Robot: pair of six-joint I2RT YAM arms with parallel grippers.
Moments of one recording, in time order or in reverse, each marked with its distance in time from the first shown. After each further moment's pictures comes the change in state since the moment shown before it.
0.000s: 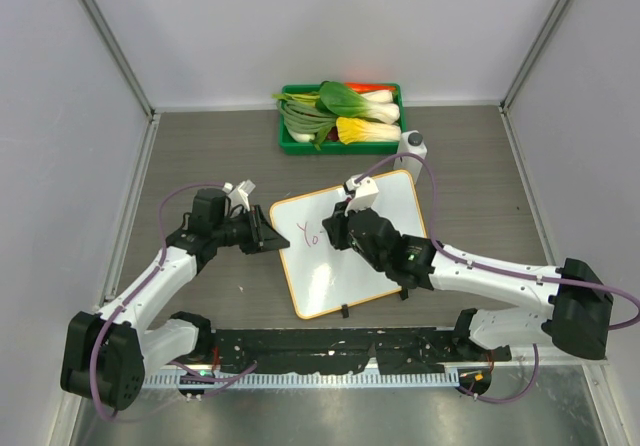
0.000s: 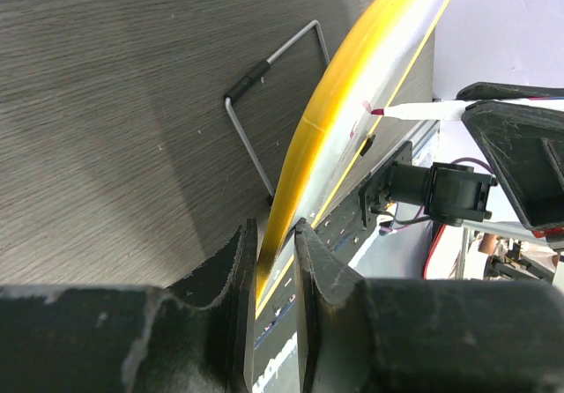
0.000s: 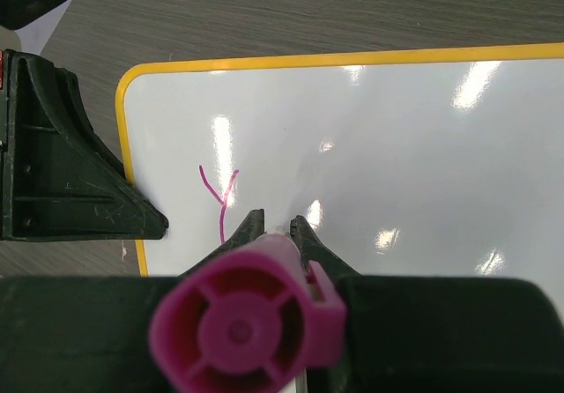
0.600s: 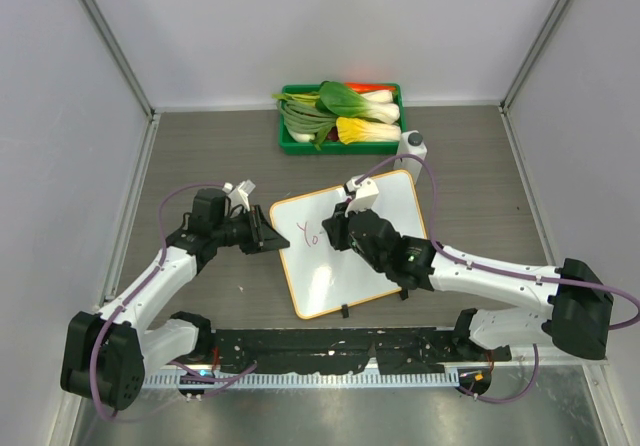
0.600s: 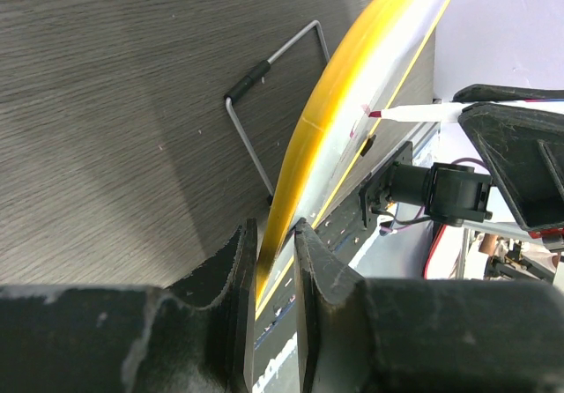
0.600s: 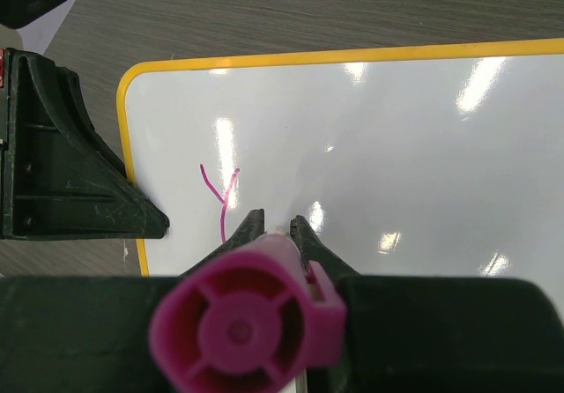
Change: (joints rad) left arm 0.000 0.000 0.000 0.000 -0.001 0.000; right arm -0.002 -0.001 -0.013 0.018 0.000 0.004
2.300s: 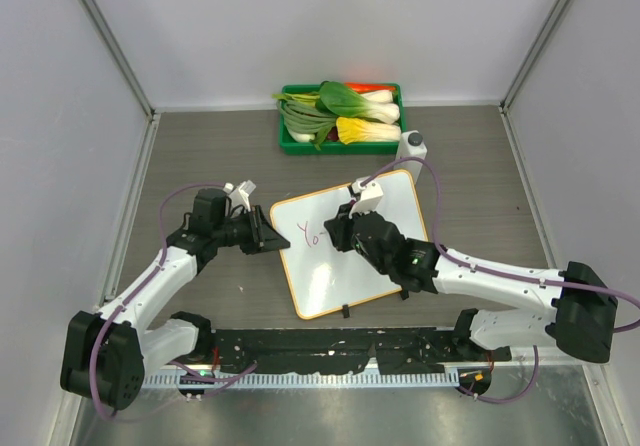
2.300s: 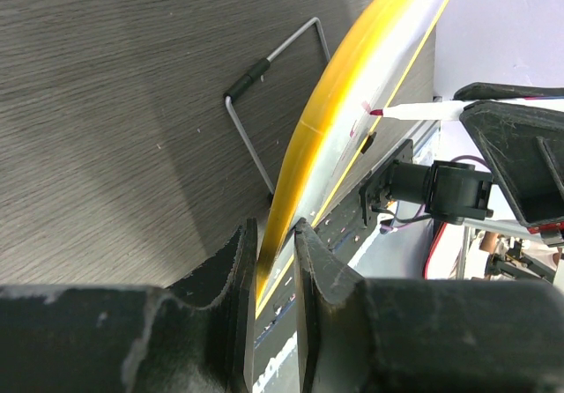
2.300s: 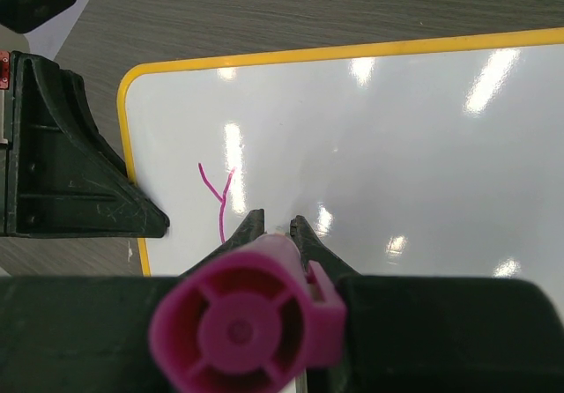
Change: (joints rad) left arm -0.005 0.002 0.000 0.000 0.000 0.002; right arm -0.002 -0.030 -0.041 0.037 -0.008 0.010
